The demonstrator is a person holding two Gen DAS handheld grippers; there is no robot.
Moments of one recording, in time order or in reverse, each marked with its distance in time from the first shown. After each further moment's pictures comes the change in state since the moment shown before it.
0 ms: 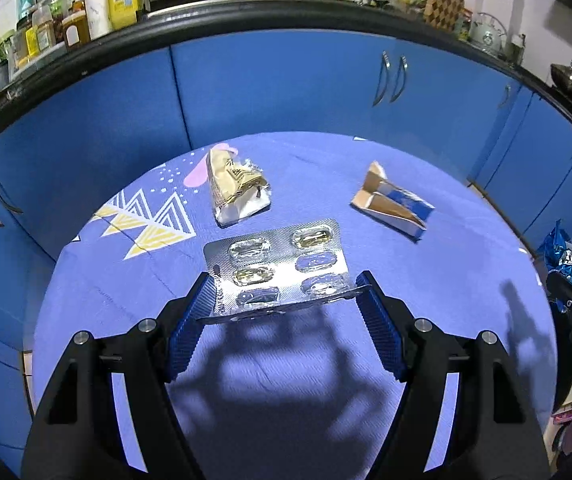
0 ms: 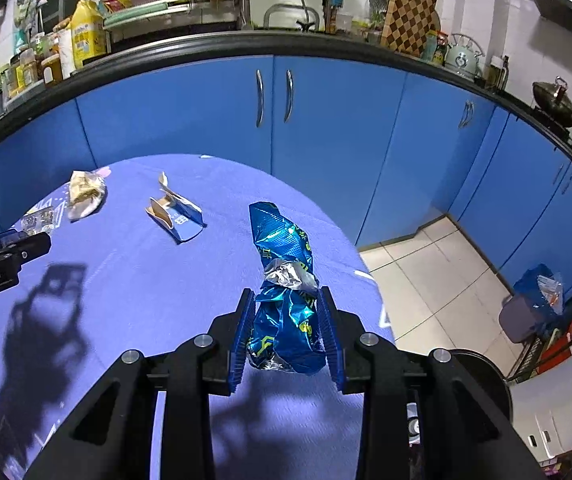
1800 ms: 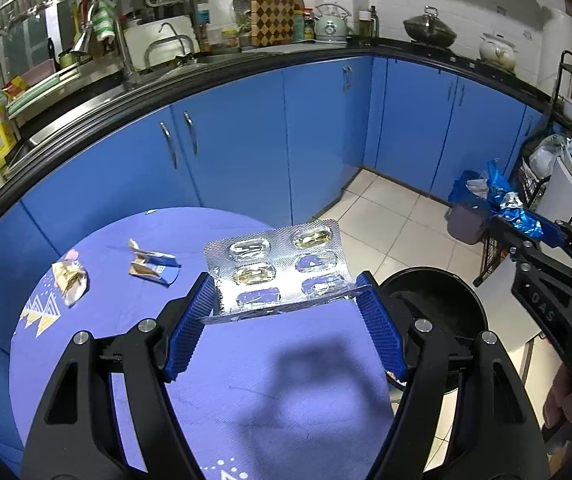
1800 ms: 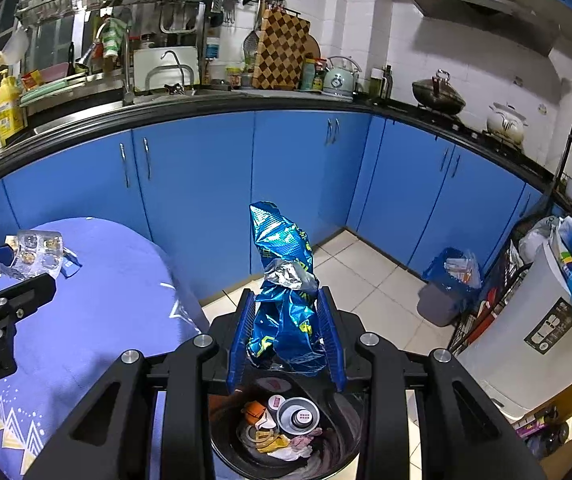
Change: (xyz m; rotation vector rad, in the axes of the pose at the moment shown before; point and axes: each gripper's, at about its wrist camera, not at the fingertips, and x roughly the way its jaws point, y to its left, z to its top) left arm -0.099 -0.235 -0.016 0.364 -0.122 -0.230; right arm -0.111 -0.152 -0.045 0.184 -0.150 -0.276
